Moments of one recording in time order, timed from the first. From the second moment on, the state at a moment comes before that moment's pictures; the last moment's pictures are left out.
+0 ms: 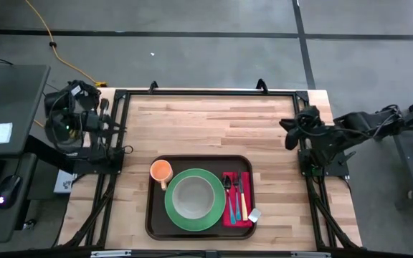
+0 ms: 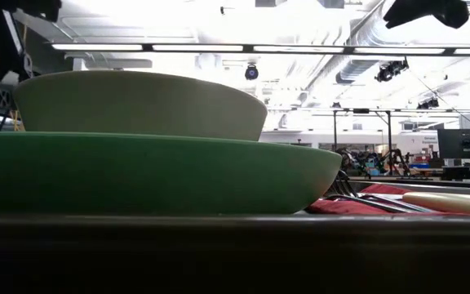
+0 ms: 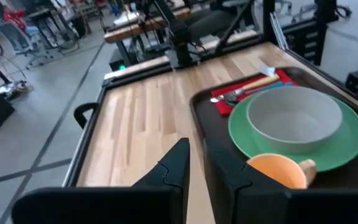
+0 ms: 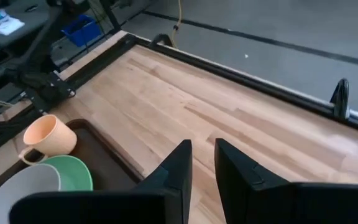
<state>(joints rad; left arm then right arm) -1.30 0.25 0.98 -1.50 -1.16 -0.48 0.34 0.74 1.03 -1.06 0.81 0.96</state>
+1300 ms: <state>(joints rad) -1.43 0.01 0.66 -1.10 -1.43 -0.31 0.34 0.11 0.51 -0.73 0.66 0.78</state>
